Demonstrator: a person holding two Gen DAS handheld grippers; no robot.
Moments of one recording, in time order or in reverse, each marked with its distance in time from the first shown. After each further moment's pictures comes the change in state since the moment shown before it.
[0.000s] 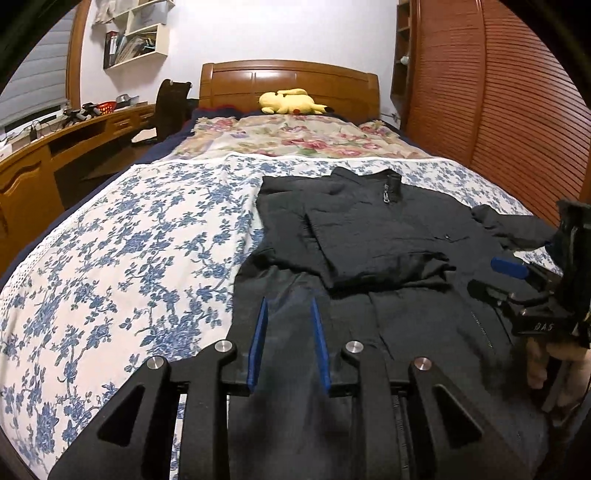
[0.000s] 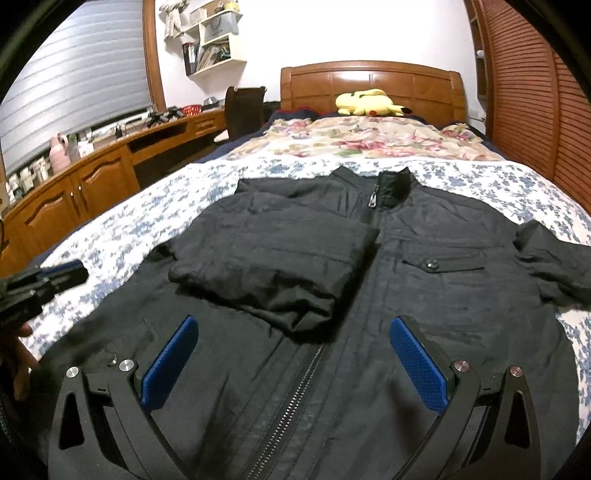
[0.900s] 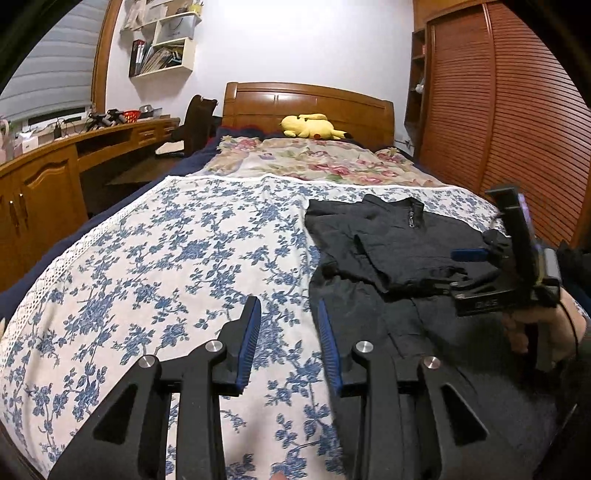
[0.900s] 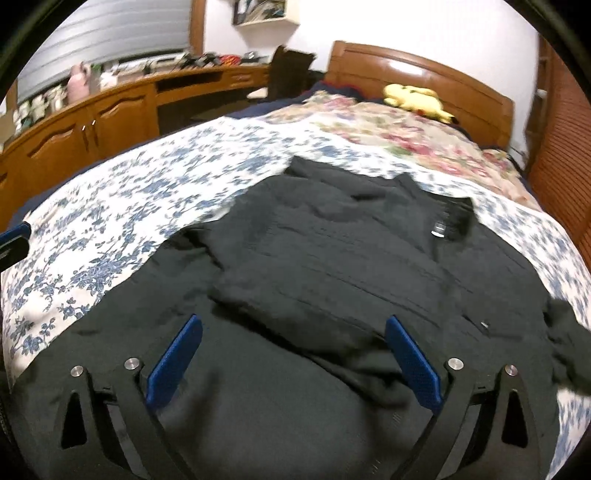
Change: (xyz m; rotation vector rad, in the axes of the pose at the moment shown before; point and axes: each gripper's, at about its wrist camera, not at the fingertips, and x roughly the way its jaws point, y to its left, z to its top) left arm -0.049 0.078 -0.014 -0.042 -0.091 0.030; right arm 0.074 0.096 0.063 -0.250 0.156 0.005
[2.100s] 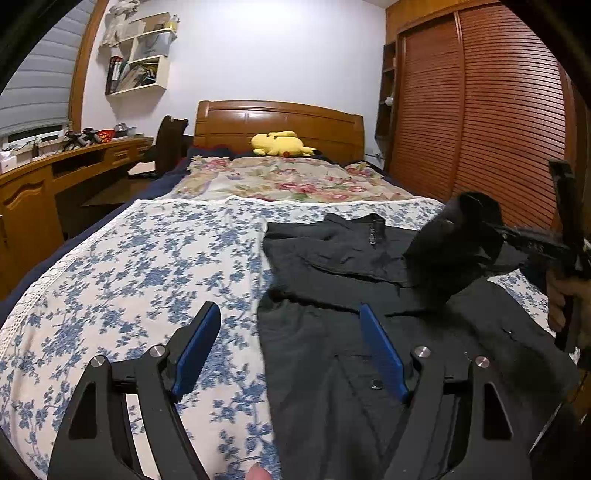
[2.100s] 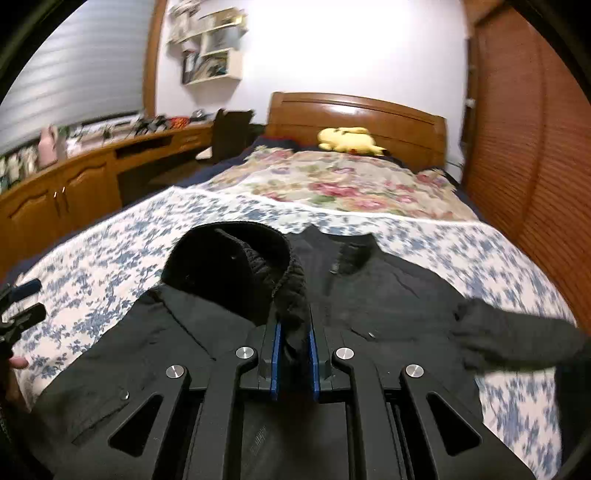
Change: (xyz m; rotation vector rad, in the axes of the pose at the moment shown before) left arm -0.013 -0.047 0.014 0.046 -0.074 -0.110; right arm -0.152 -0.059 -0.044 0.211 -0.238 -0.186
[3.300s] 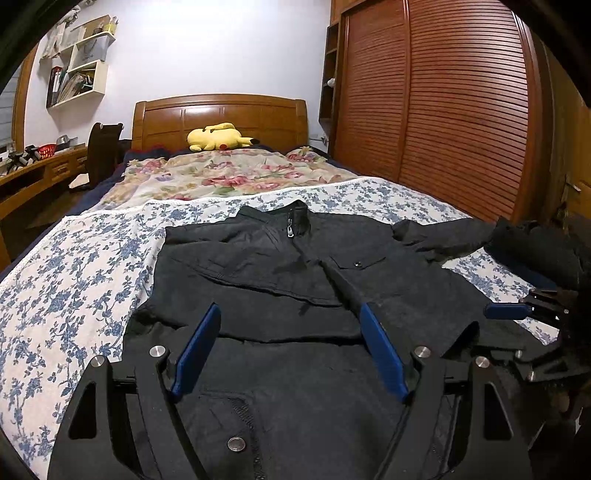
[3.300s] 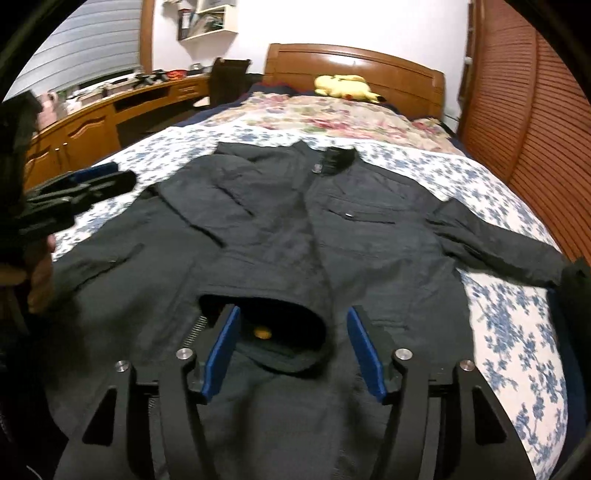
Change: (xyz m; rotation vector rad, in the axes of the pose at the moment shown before) left arm 0.063 -0.118 0.012 0.099 0.046 -0.144; right arm -0.038 0.006 -0.074 -0.052 0.203 0.054
